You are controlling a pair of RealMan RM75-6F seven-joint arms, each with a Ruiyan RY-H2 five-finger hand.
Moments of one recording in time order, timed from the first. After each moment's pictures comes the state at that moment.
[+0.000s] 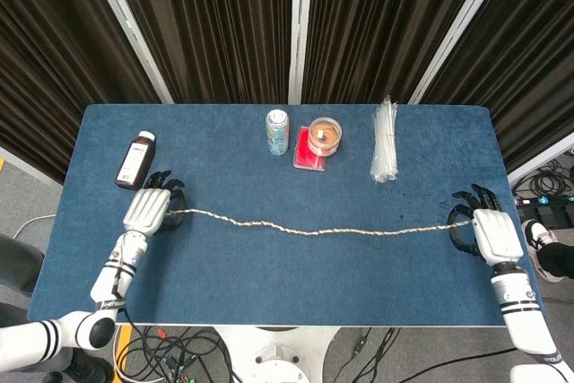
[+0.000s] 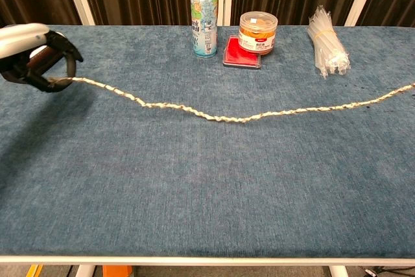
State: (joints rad) left arm -0.63 -1.46 -0.08 -1.50 1.05 1.10 0.17; right arm 0.32 -1.20 0.11 -1.54 -1.29 1.20 0.08
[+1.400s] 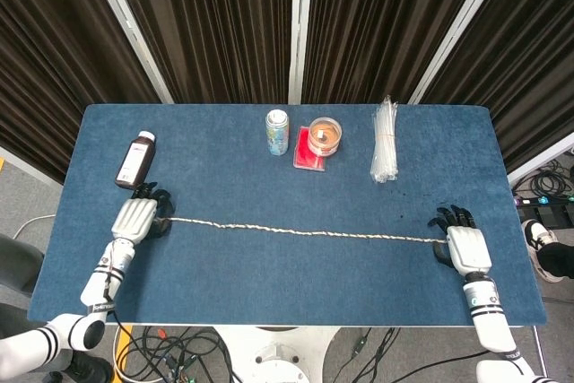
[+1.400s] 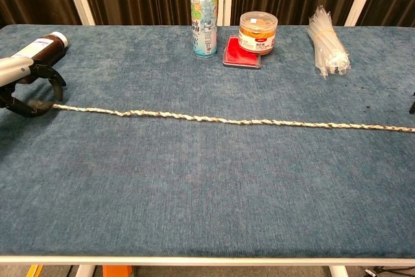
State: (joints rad) left arm -0.54 -1.56 -0.09 -1.22 1.19 1.00 0.02; right arm 0.30 -1.51 0.08 -1.18 -1.30 1.15 0.02
